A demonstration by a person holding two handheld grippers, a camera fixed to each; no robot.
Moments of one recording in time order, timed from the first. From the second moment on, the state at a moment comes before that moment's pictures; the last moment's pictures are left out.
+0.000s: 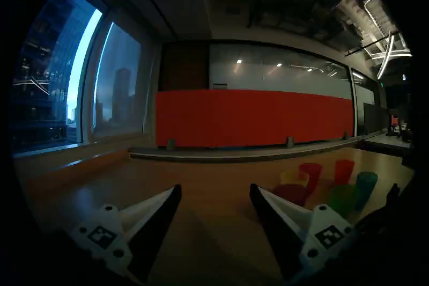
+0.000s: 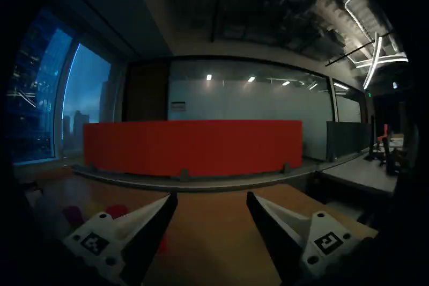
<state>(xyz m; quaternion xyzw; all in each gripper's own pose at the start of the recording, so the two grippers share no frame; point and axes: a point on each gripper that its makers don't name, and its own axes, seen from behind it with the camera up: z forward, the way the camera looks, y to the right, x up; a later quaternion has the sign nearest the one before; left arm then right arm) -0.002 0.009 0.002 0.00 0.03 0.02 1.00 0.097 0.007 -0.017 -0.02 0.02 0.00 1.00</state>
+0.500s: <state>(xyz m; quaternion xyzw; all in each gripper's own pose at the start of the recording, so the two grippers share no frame) -0.002 0.013 0.002 -0.01 0.03 0.02 1.00 0.095 0.005 -0.020 -0.02 0.02 0.00 1.00</state>
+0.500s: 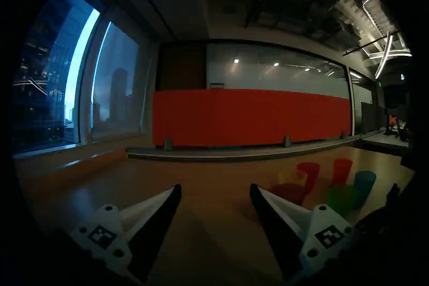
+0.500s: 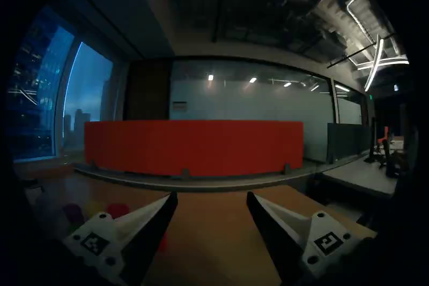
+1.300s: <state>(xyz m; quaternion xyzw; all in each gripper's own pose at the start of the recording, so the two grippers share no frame) -0.001 0.013 0.001 -0.01 0.03 0.02 1.00 0.081 -0.017 -0.030 0.01 0.05 -0.03 1.00</state>
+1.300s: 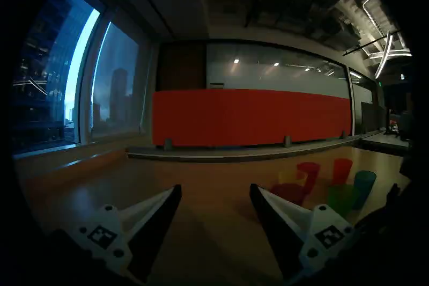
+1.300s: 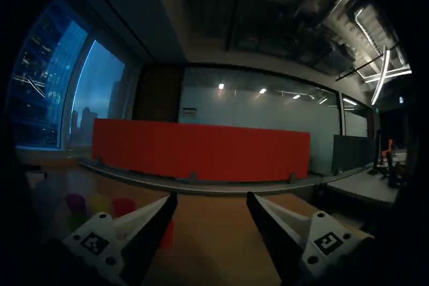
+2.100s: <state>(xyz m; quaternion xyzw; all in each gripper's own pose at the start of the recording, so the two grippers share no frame) -0.001 0.013 0.001 -0.01 0.03 0.02 1.00 0.011 -0.017 -0.017 0.01 0.02 0.01 1.00</state>
